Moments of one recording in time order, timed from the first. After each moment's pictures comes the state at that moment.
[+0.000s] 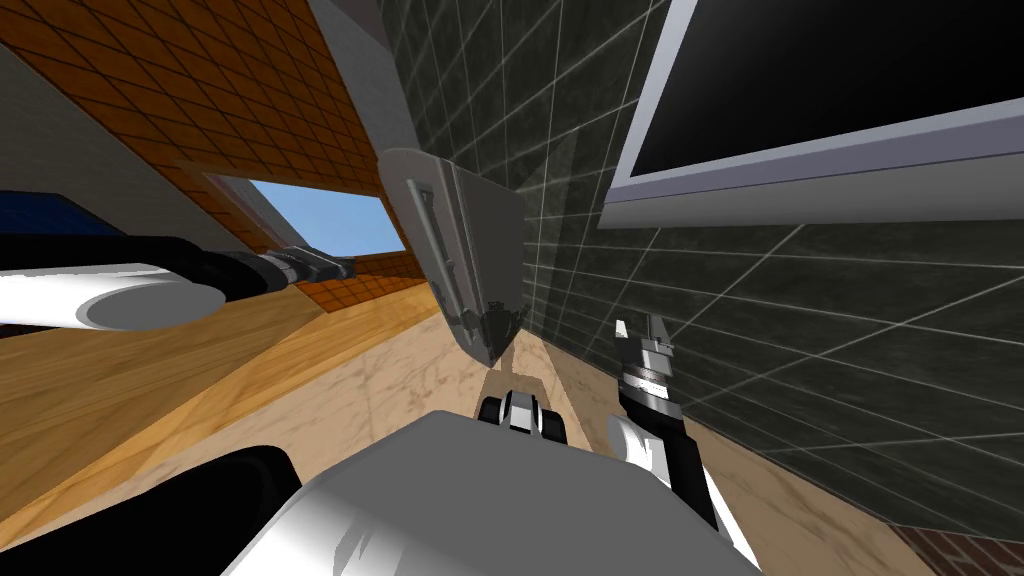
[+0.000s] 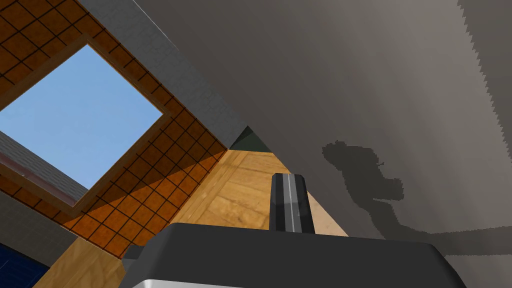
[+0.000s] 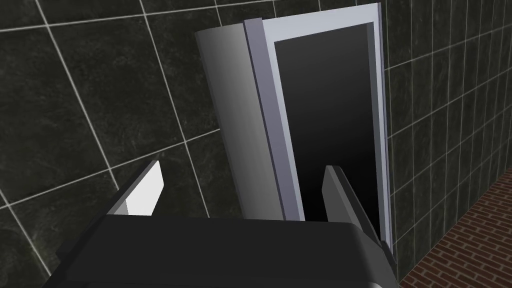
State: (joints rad) left arm 1.13 1.26 1.31 -1.95 1.32 0.39 1.25; right arm 0.50 -0.01 -0.03 -2.20 -0.10 -0.49 -0.03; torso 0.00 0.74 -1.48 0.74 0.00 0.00
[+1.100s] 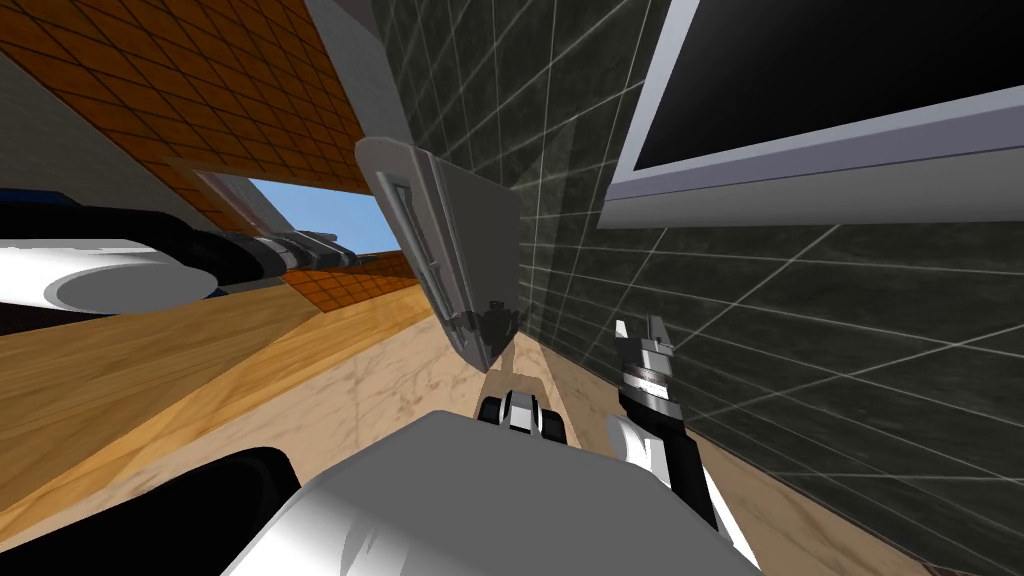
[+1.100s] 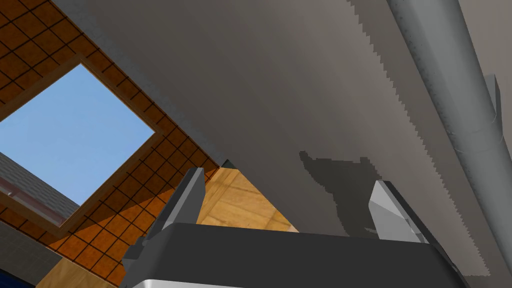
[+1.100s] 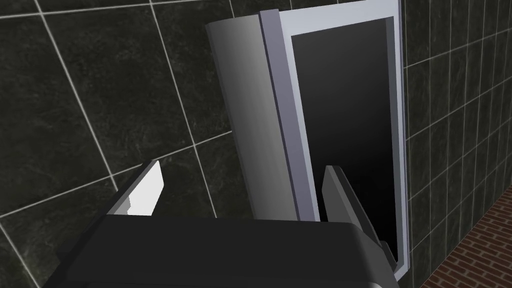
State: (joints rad) left arm 1.15 1.30 1.42 -1.99 1.32 0.43 1.33; right arm 0.50 -0.01 -0.03 -2.20 -0.10 -0.49 -0.03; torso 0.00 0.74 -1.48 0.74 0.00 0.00
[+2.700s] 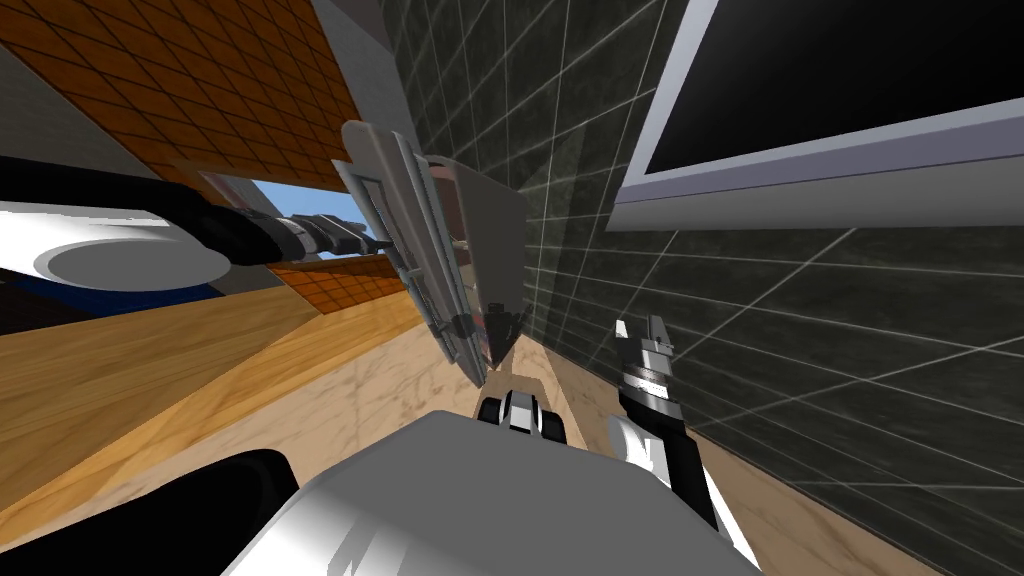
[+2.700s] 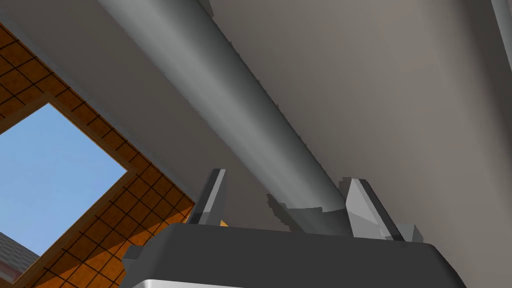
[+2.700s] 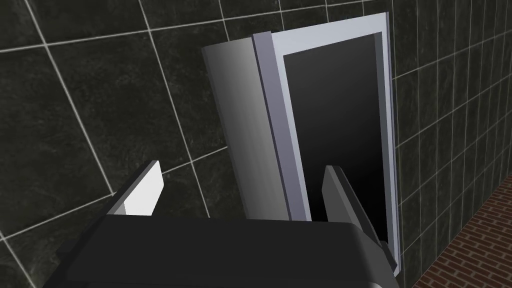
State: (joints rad) left arm 1.19 1.39 1.55 -2.06 1.38 0.45 1.40; right arm 0.50 -0.01 -0.03 -2.20 -0.10 -0.49 -0.03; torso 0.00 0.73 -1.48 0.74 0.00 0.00
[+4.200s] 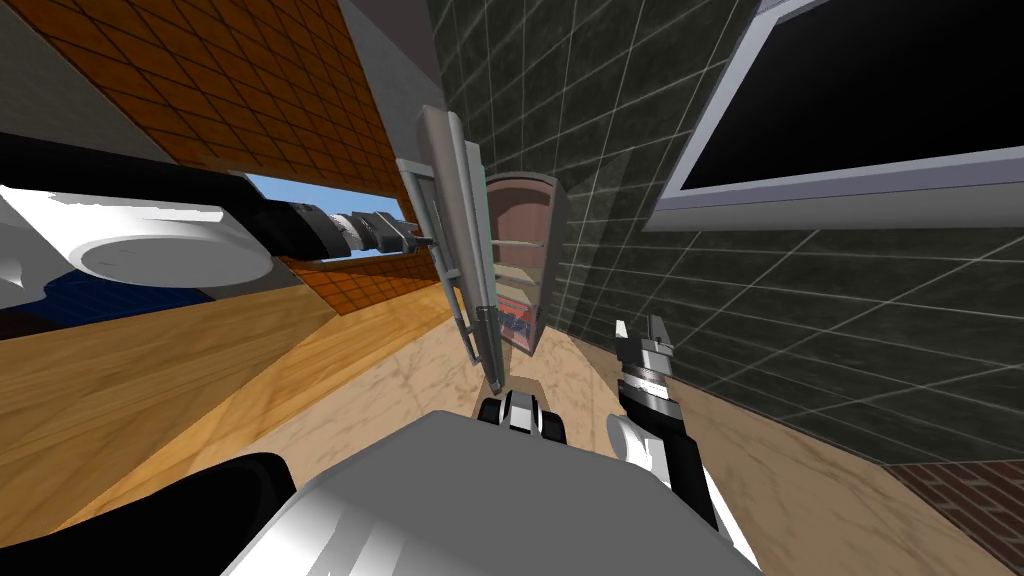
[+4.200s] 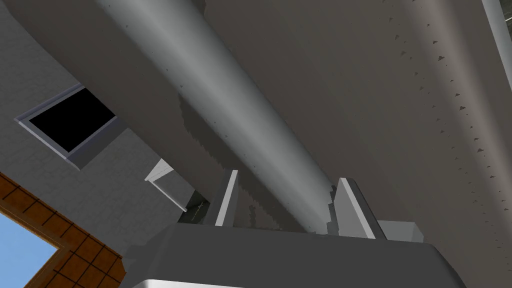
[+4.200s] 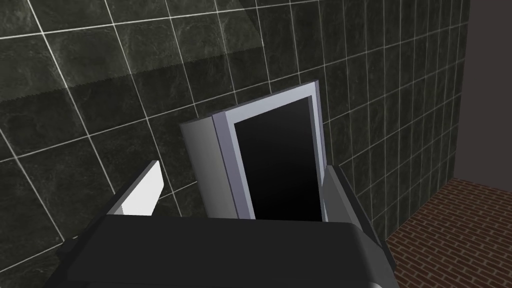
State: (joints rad) left arm 1.24 1.51 1.65 -2.24 1.51 0.36 1.42; right arm 0.50 -0.01 -0.03 -2.20 -0.10 -0.49 -0.03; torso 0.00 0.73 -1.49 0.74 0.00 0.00
